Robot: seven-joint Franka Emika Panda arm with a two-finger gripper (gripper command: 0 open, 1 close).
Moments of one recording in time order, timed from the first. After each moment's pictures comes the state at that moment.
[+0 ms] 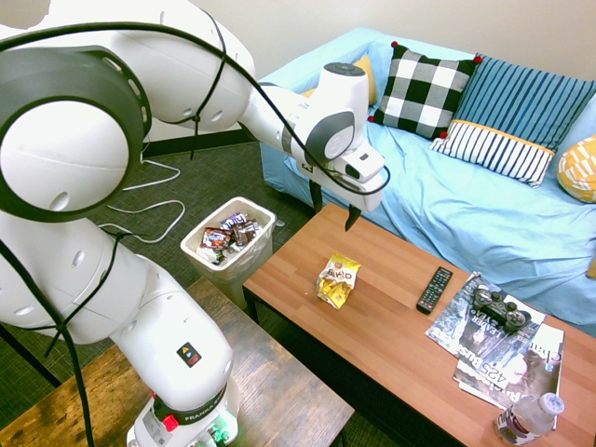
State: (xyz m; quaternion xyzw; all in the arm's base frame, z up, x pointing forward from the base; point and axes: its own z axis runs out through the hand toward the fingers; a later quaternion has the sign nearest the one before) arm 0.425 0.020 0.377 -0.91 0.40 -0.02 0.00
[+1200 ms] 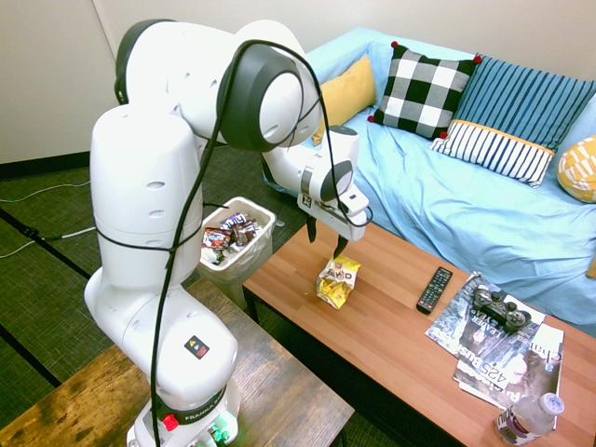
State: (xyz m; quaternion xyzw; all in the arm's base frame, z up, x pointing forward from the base) arm 0.500 0.073 0.182 -0.90 0.43 0.05 -0.06
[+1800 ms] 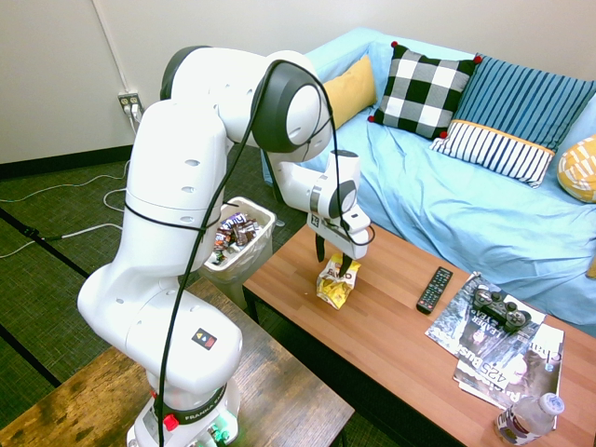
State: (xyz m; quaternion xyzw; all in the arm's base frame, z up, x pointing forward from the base) arm 0.512 0.058 0.124 -0.87 0.47 0.05 -0.10
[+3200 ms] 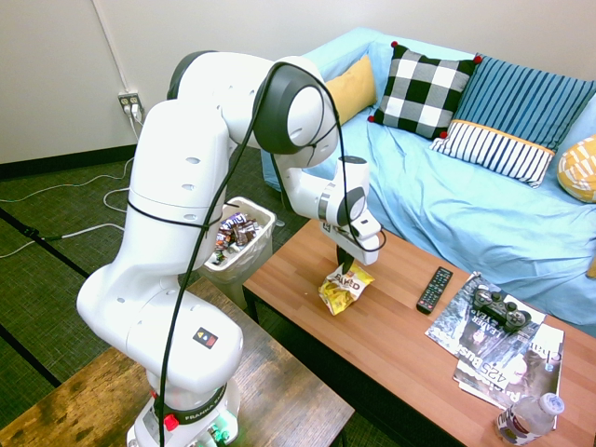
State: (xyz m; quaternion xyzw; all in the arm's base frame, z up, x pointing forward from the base) arm 0.519 0.032 0.131 -0.87 0.49 0.01 -0.09
